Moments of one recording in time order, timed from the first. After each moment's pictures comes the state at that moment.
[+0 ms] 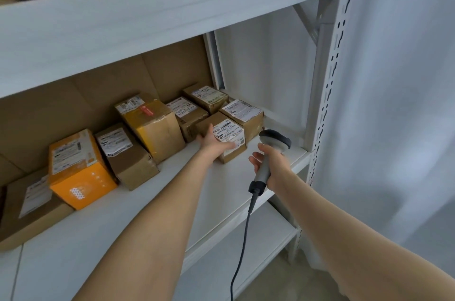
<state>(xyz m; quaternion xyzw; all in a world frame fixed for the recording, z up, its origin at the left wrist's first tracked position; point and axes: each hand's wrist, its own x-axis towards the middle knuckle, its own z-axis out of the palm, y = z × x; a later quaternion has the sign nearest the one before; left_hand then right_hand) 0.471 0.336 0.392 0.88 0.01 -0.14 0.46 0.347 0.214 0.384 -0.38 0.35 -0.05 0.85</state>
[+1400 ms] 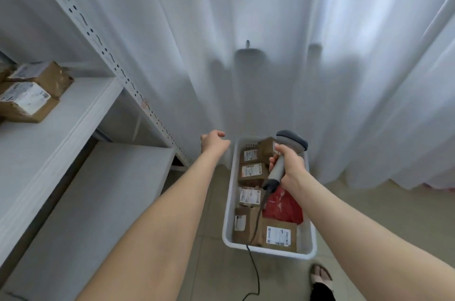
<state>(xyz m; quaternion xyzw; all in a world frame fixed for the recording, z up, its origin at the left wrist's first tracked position) 0.009 0.167 0.258 0.89 -0.28 -0.28 0.24 -0.176 0.136 0.245 -0.12 0.55 -0.31 0.76</state>
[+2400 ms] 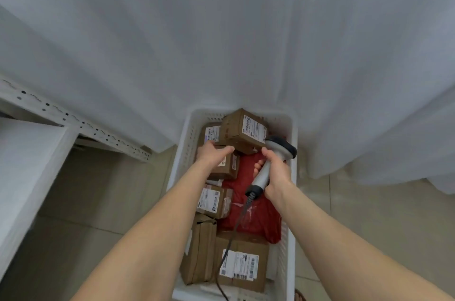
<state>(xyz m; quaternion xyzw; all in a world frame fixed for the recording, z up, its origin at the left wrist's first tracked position) -0.041 -0.036 -0.135 0.86 -0.18 -0.42 0.21 -0.197 -0.067 -0.128 -0.06 0.59 -0.27 0.76</state>
